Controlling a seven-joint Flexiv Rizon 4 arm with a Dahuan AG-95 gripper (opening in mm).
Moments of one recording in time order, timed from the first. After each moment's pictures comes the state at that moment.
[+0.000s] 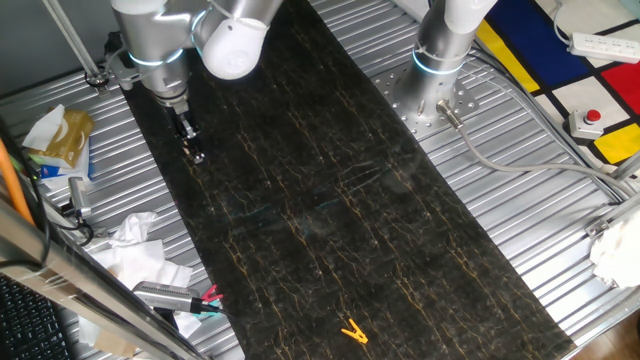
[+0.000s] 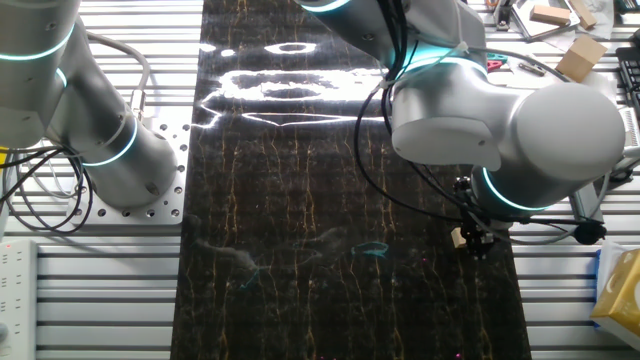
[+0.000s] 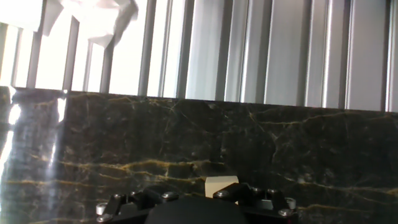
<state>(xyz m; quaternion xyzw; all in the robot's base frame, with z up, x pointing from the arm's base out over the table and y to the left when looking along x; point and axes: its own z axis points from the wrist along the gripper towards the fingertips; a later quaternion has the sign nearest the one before) 0.619 -0.112 0.022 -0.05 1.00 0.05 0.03</state>
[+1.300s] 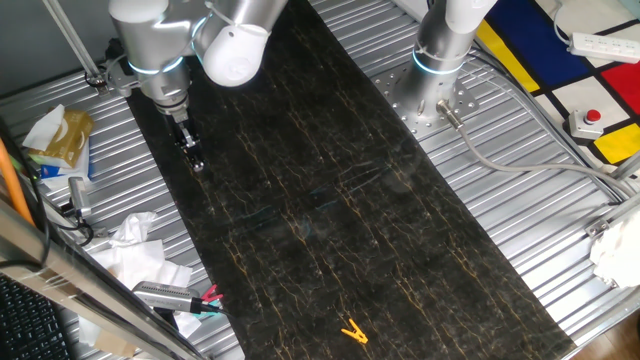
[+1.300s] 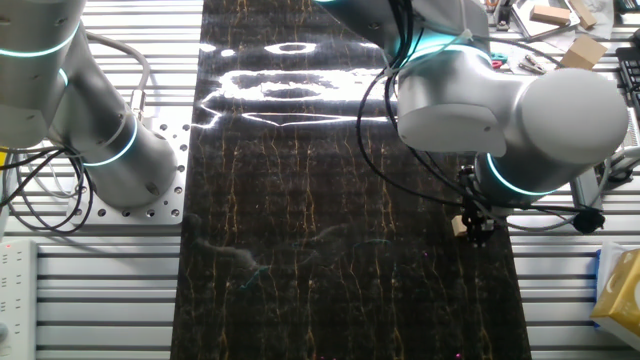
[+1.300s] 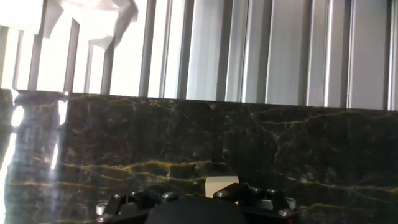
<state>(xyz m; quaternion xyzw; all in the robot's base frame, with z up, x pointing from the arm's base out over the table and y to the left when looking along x) 0.625 -0.089 0.022 -0.02 1.00 0.05 0.03</state>
